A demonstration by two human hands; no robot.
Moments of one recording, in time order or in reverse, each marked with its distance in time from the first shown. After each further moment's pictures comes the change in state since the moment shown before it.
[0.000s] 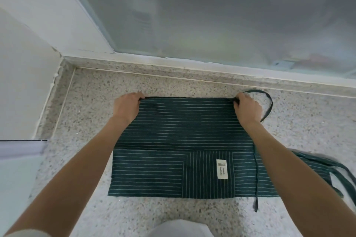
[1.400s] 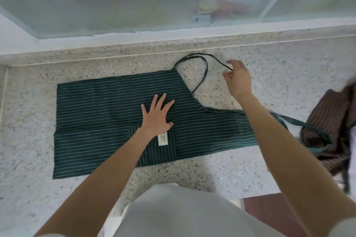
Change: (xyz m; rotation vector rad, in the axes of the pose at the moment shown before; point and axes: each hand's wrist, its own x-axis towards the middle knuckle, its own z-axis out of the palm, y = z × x) left_hand -0.104 0.225 0.073 -0.011 -0.381 0.309; right_hand -0.075 0.139 -0.038 0.484 0.205 0.094
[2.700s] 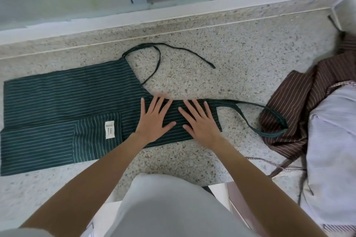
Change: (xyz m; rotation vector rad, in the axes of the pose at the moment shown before) left_hand 0.011 0.136 0.077 0.247 0.254 0.227; right_hand -0.151 0.142 0.019 -0.352 -0.329 -0.511
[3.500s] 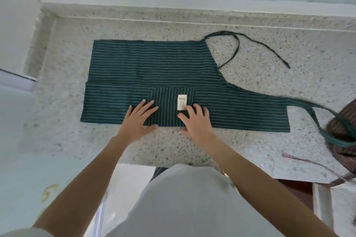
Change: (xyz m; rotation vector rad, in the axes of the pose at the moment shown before) left_hand -0.212 -0.178 0.025 -0.308 -0.010 -0.269; right_hand 0.056 -0.223 0.004 -0.079 -0.230 -0.114
